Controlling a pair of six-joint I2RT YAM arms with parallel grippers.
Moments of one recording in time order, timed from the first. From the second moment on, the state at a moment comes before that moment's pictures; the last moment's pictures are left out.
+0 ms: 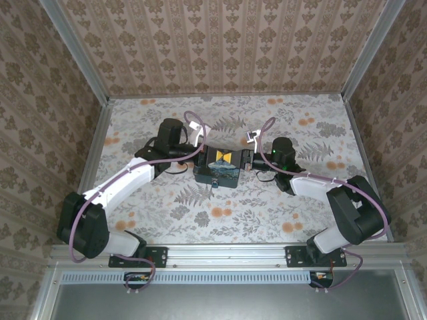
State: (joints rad) left arm -0.57 1.38 0.99 -0.19 0.77 -0.36; right arm 0.43 1.50 0.63 0.79 -0.85 0.94
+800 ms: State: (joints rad) left arm -0.59 1.38 0.99 -0.19 0.77 -0.36; right arm 0.43 1.50 0.65 0.78 -0.85 0.94
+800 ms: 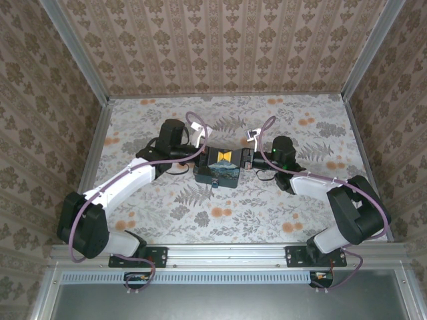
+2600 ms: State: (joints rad) left arm -0.43 1.15 0.78 -0.03 0.54 -0.56; right arm 0.41 1.44 0.57 0.79 -0.84 0.94
